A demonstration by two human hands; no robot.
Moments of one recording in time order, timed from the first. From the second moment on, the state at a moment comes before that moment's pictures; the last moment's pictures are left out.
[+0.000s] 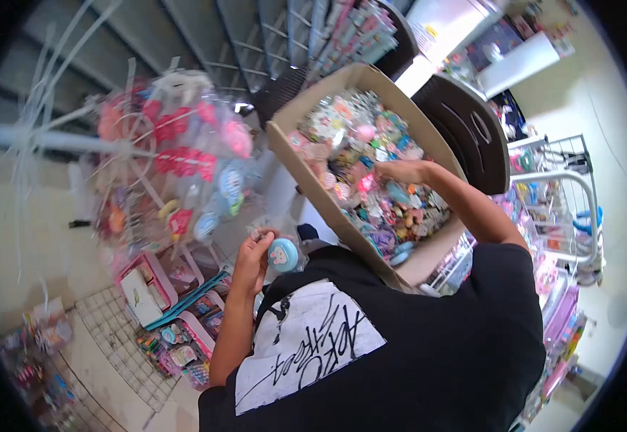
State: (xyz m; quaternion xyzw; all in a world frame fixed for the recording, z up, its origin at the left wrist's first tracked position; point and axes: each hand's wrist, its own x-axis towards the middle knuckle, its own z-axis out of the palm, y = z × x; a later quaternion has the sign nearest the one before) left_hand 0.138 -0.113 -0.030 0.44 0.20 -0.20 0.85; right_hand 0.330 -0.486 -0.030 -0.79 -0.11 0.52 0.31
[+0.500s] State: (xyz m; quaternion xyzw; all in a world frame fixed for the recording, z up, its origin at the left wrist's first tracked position) left_hand -0.086 0.018 -0.028 0.64 0.34 0.27 0.63; right_hand 0.128 -0.071 -0.011 -0.49 -0.52 0.60 0.36
